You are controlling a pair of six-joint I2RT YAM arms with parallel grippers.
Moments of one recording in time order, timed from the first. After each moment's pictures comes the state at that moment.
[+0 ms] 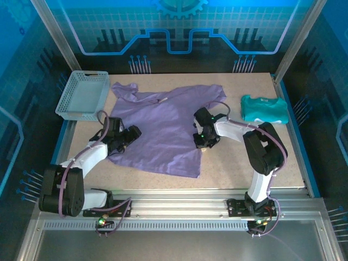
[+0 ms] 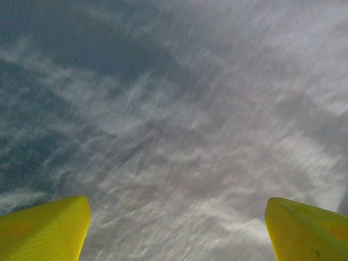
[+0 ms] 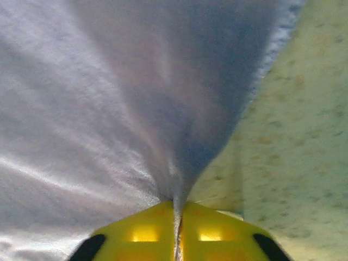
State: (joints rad) left arm -0.10 1.30 0.60 -0.25 0.20 -0.79; right arm 0.49 1.84 1.14 -0.69 -0.13 0.30
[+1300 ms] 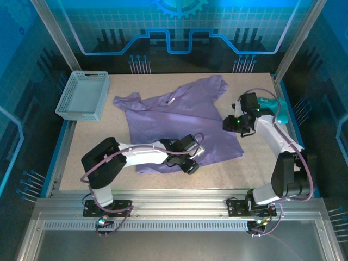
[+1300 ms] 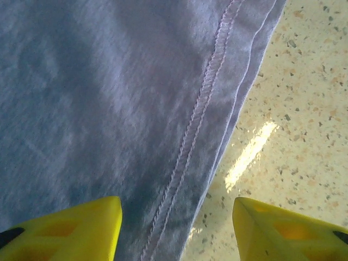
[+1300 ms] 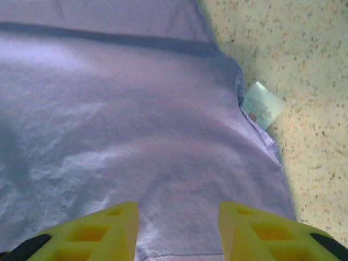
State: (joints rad) left arm -0.97 1.81 1.09 -0.40 0.07 -0.14; right arm 0.09 1.46 1.08 -0.76 -0.20 0.22
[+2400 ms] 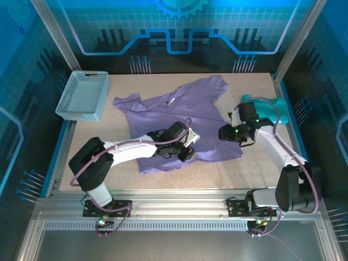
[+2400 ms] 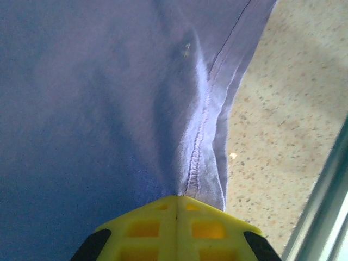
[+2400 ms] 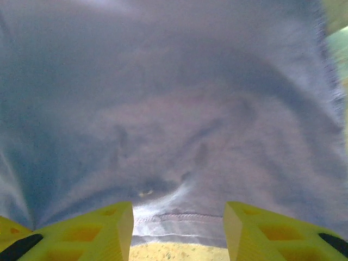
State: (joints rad) left arm -0.83 1.68 1.03 -0.27 0.29 -0.21; right arm 0.16 1.34 0.93 -0.74 -0.29 0.23
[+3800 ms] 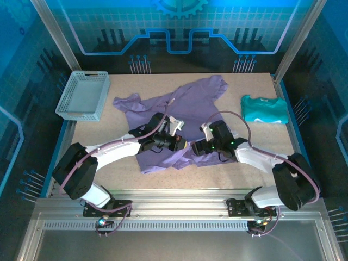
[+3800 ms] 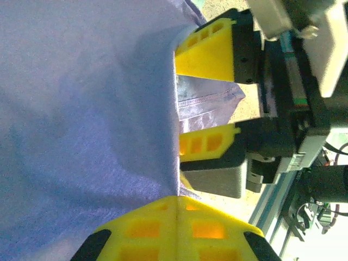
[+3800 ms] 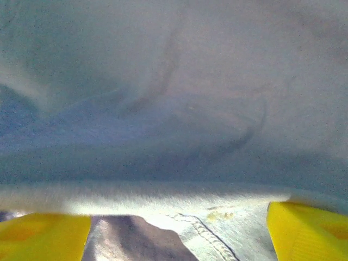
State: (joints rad) left arm -0.66 1.53 0.91 -0.12 0.47 -0.41; right arm 0.53 1.35 0.64 -0.15 -0.10 0.11
